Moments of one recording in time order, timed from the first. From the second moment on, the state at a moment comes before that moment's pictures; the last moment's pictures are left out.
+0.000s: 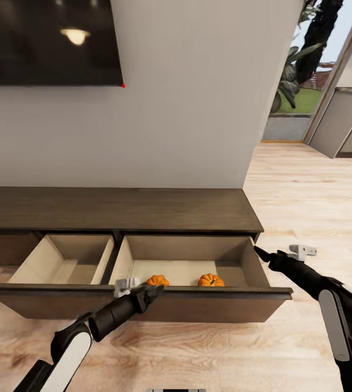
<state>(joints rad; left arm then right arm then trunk) -0.20 0.16 -0.30 -1.61 0.81 0.50 -0.16 -0.37 -0.12 -0.31 -1.62 -0.26 0.67 0.39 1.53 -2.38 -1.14</state>
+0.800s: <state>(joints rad) -0.13 0.13 -0.30 -1.27 0.52 0.34 0.11 -0.36 -0.19 -0.33 -1.62 -0.25 0.57 0.41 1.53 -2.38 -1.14</state>
